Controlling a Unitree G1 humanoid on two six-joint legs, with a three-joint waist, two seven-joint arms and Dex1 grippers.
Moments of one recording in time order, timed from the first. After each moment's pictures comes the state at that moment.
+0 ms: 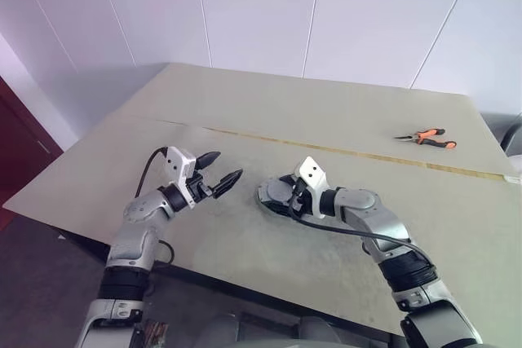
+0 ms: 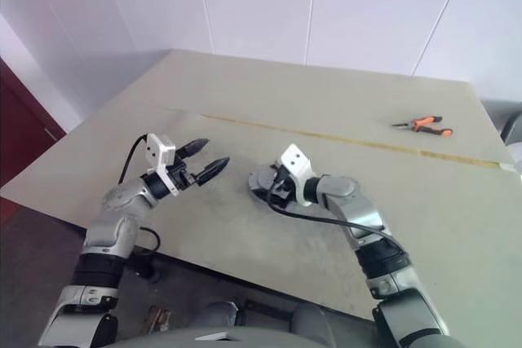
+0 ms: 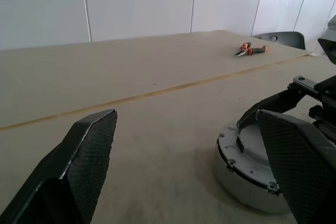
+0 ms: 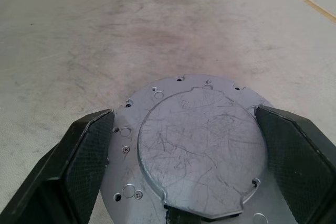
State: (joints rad) left arm -0.27 0.34 0.05 0.14 -0.37 0.12 -0.83; right arm -0.40 -0.37 0.25 0.08 0.18 0.47 0.77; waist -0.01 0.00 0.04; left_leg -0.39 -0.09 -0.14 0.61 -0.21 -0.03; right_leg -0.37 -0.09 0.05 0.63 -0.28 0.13
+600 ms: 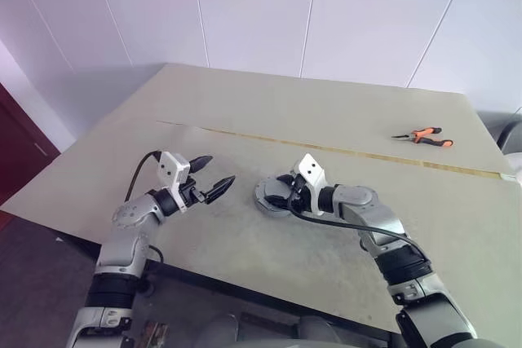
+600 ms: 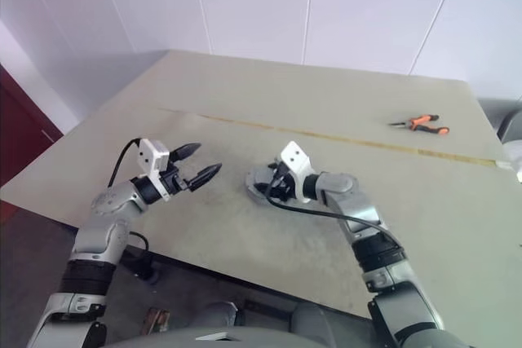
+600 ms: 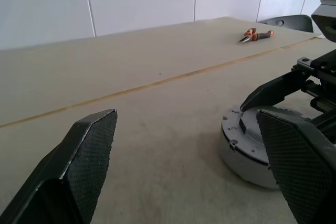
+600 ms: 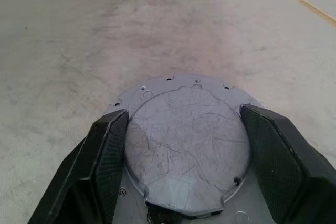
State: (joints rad) left arm -0.23 0.37 0.05 0.11 -0.36 0.10 -0.82; right arm -0.44 -0.33 0.23 0.17 0.17 0.44 0.80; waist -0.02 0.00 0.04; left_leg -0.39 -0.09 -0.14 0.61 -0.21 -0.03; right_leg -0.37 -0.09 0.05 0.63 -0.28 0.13
